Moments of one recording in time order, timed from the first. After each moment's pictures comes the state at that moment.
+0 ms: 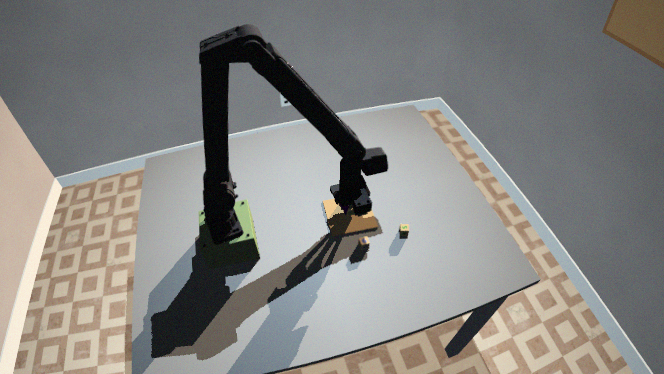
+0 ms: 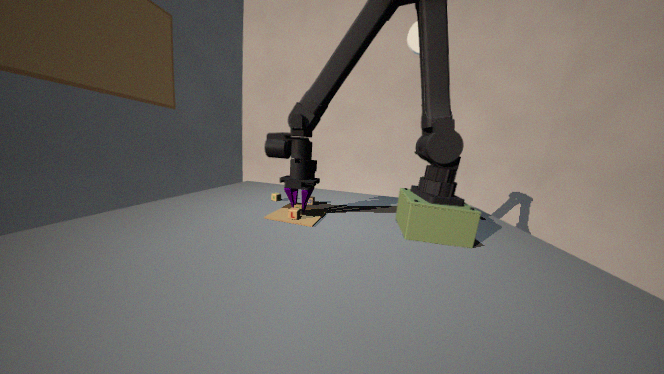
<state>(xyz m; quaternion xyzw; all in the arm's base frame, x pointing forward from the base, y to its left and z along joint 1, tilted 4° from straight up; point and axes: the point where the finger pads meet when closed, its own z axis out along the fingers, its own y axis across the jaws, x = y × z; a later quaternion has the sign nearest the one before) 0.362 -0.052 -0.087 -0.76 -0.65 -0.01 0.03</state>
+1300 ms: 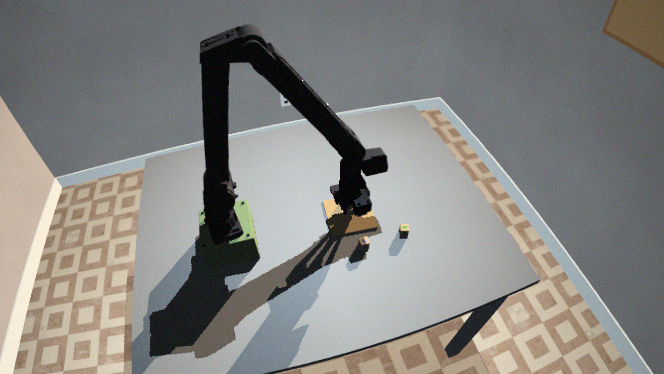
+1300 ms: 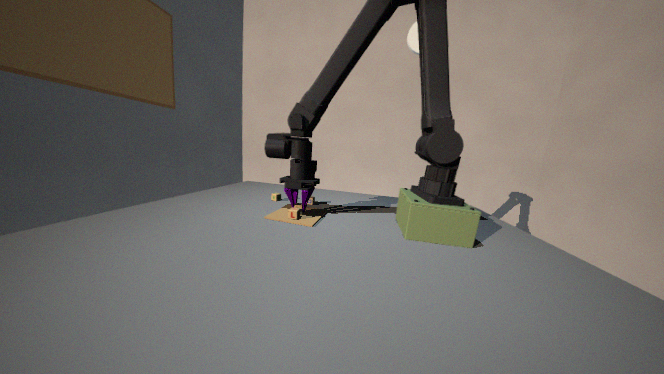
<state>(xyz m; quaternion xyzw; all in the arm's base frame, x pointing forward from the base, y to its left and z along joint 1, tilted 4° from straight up) 0.361 -0.052 -0.088 -0.76 -0.65 -0.01 0.03</state>
